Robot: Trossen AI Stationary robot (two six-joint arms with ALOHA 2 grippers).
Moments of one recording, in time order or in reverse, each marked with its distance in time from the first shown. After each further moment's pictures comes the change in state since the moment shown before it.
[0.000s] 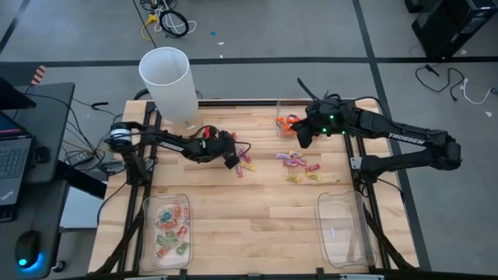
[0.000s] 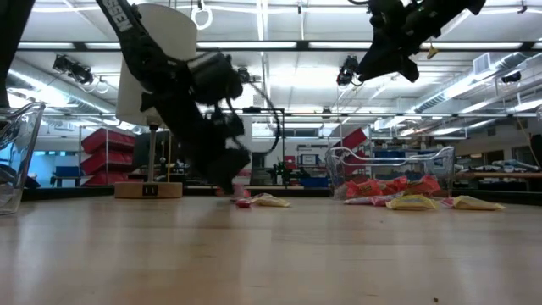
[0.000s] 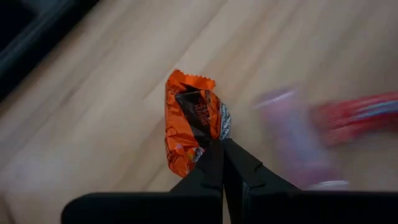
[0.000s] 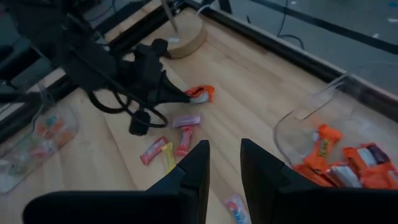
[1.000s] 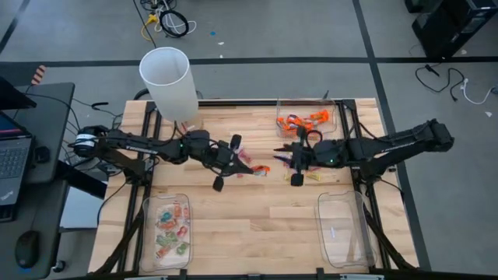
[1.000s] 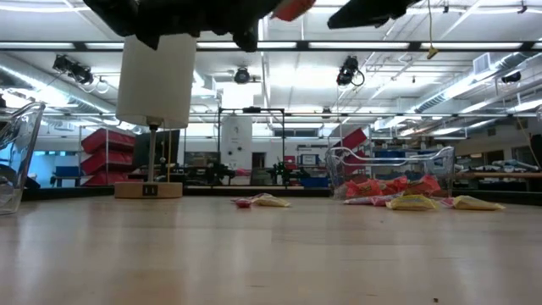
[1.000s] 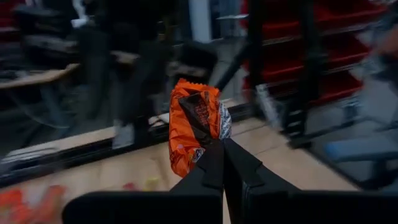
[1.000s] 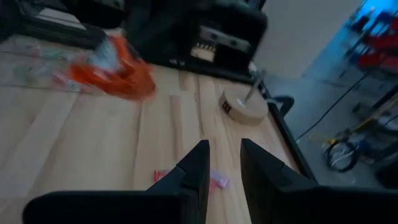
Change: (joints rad) left arm -0.135 -0.341 0.002 0.511 0.891 0.396; right arm 0.526 0.119 -0.033 0.363 0.386 -0.595
